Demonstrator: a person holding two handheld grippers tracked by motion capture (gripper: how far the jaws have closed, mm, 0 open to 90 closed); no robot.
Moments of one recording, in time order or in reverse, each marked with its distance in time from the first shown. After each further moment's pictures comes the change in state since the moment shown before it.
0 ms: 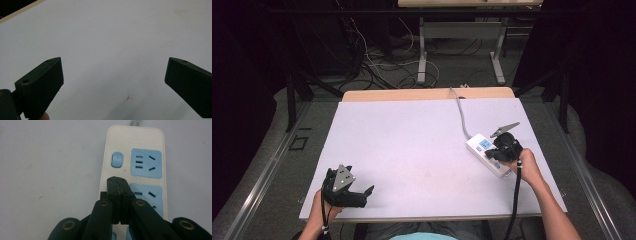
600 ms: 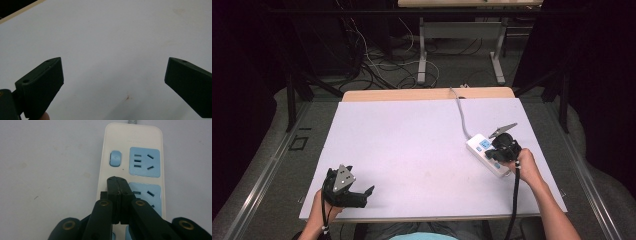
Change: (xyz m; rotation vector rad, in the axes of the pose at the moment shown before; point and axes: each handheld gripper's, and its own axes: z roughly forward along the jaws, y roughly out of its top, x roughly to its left) left arm -0.001 0.000 0.000 0.004 -0.007 -0.002; right arm 0.005 0.001 0.002 0.021 -0.036 0.001
